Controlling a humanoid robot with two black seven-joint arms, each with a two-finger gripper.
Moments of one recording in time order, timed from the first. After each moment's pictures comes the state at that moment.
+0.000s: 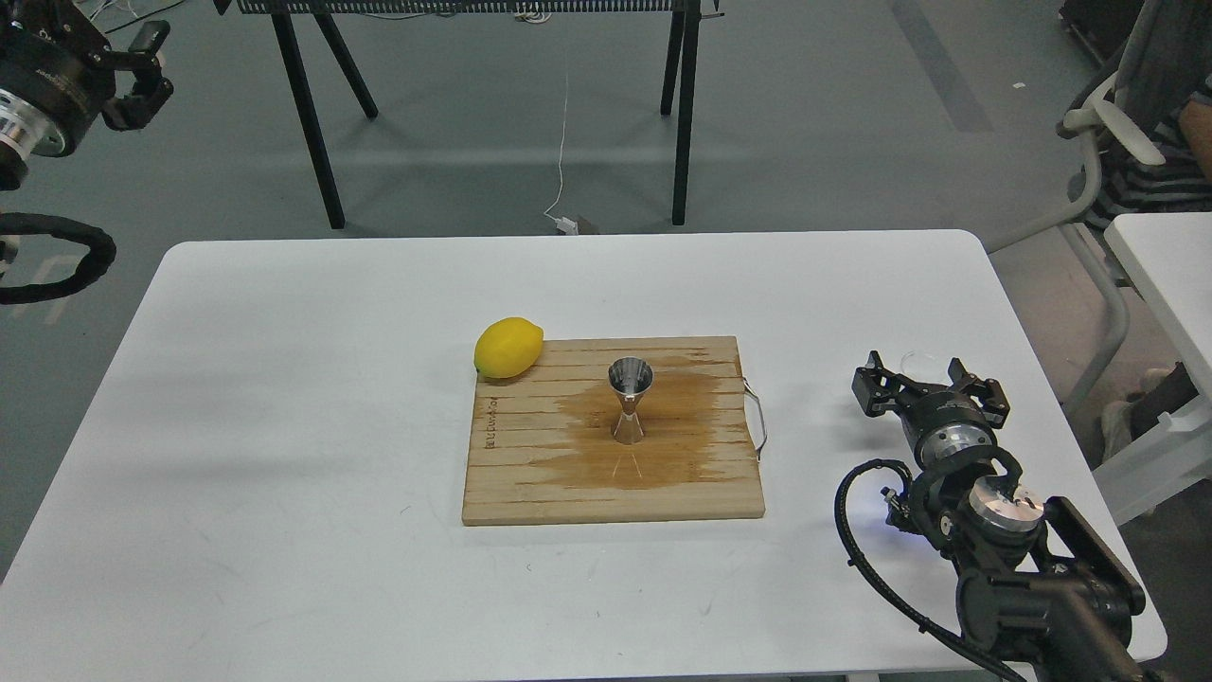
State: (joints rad) left arm -0.81 0.68 -0.98 -0.90 0.31 -0.20 -0.16; right arm 0.27 0.00 1.44 0.87 0.38 0.06 0.10
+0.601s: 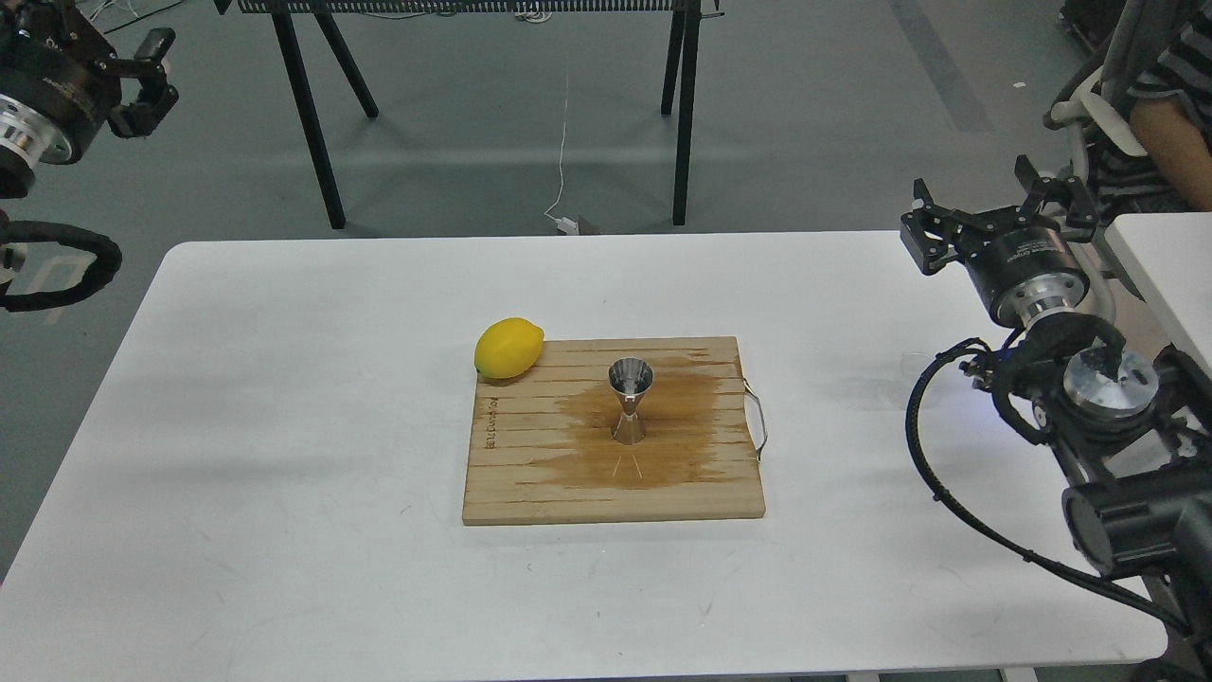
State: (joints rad) left arm -0.79 0.65 -0.98 -0.87 0.30 -0.20 -0.18; right arm 0.49 -0.38 1.21 1.09 0.30 0.04 0.09
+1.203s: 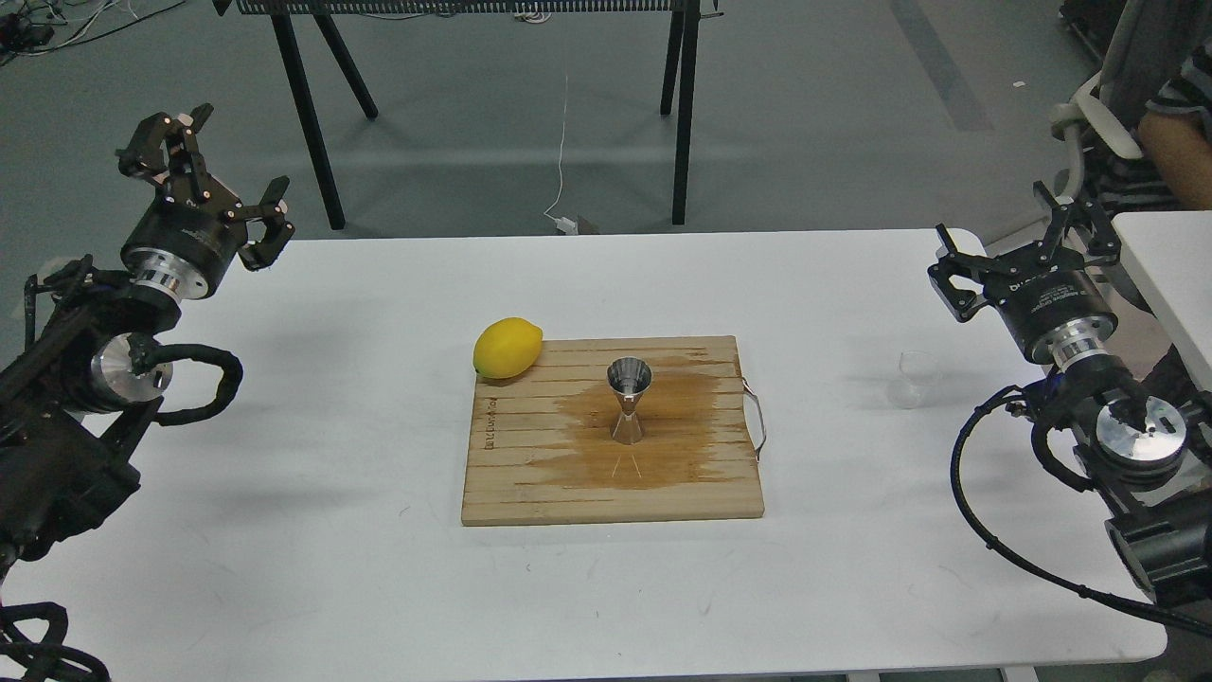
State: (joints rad) left arm -0.65 0.40 -0.98 -0.69 0.22 -0.32 -0.29; right arm 0.43 -0.39 1.11 0.90 0.29 0.35 0.08
